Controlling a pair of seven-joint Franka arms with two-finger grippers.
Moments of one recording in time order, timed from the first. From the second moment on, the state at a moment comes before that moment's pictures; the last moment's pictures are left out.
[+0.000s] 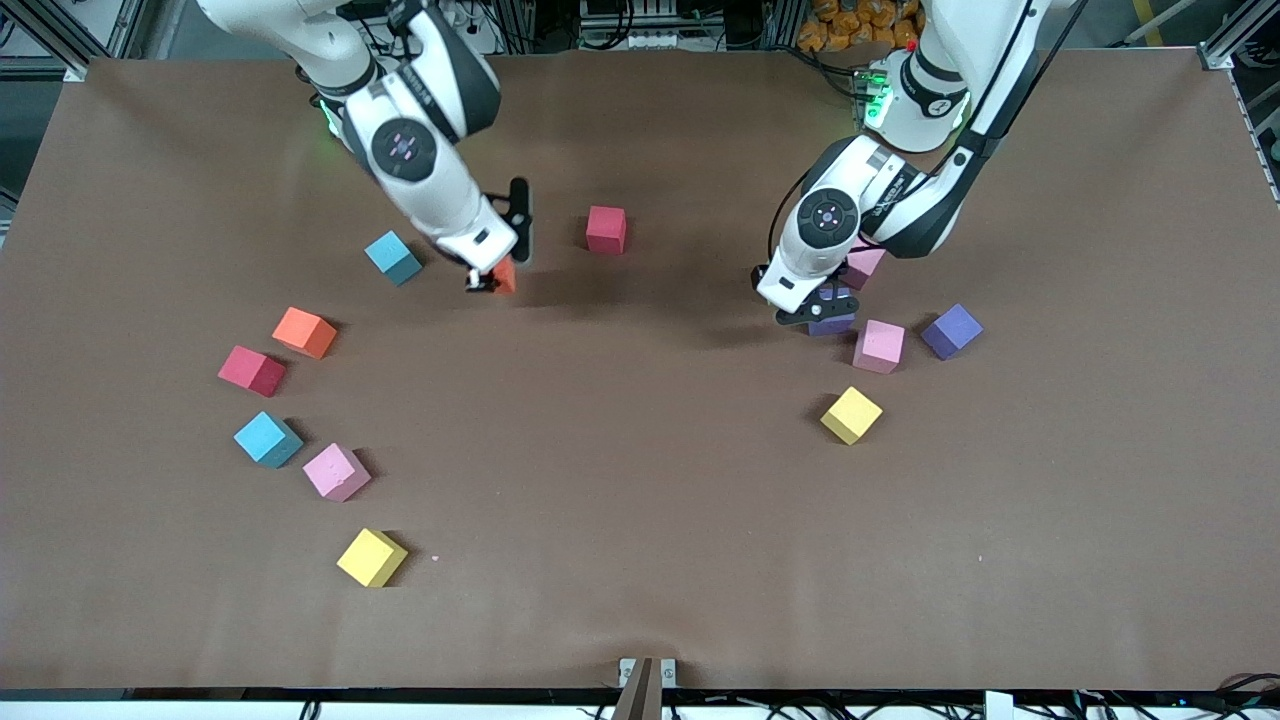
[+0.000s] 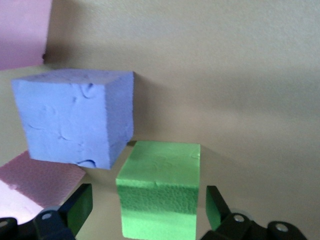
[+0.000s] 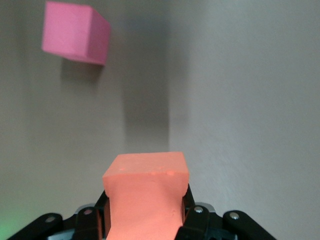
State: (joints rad) left arm -0.20 0.30 -0.42 -2.30 0.08 2.33 -0.82; right arm 0.54 0.02 0.13 -2.36 0.10 2.30 -1.01
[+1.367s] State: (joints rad) left arm -0.19 0.37 -0.45 -2.29 0.04 2.37 -0.97; right arm 0.75 0.16 0.13 -2.40 0.10 2.50 -0.70
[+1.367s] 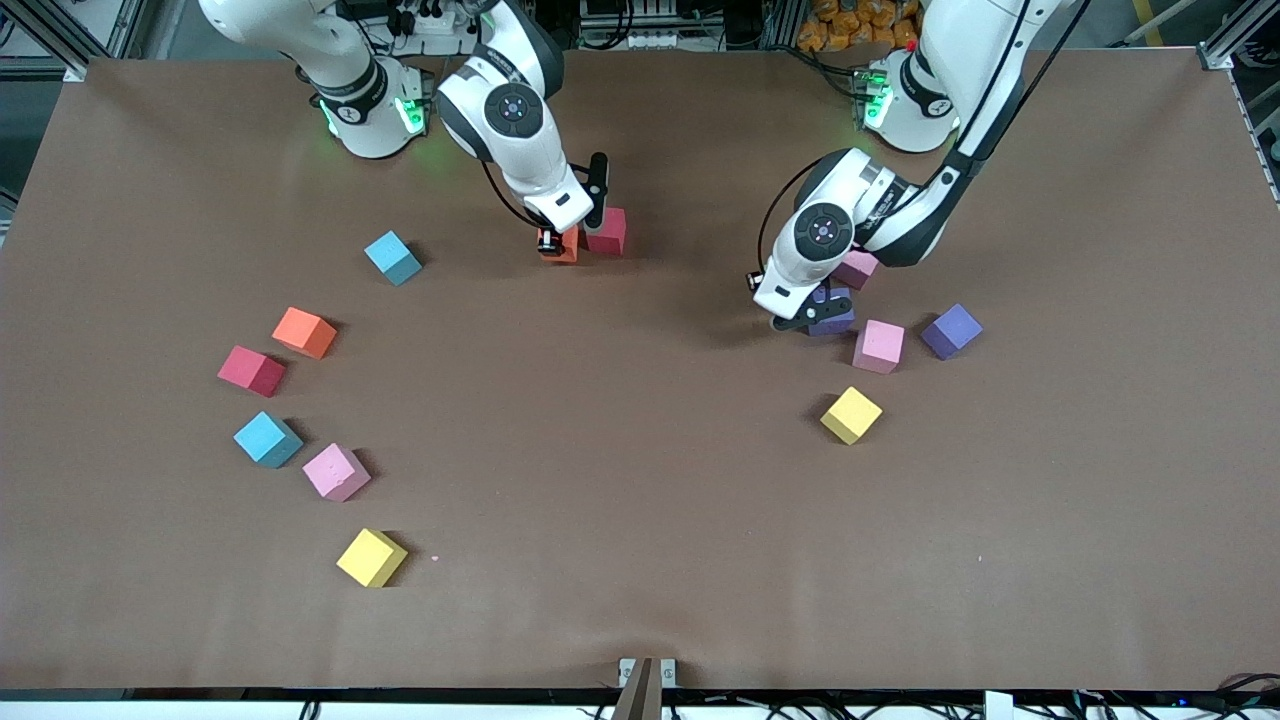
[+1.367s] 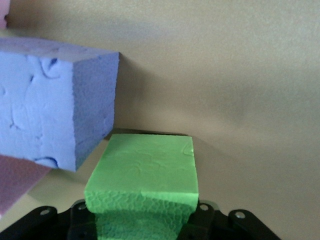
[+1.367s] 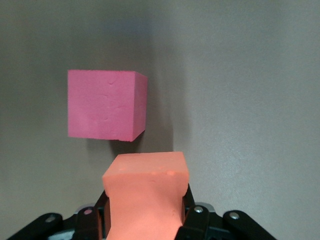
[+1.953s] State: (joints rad) left arm -0.19 0.37 -0.60 -2.26 0.00 2.37 -1.48; right arm 0.77 0.20 0.17 -2.40 0.10 2.53 -0.68
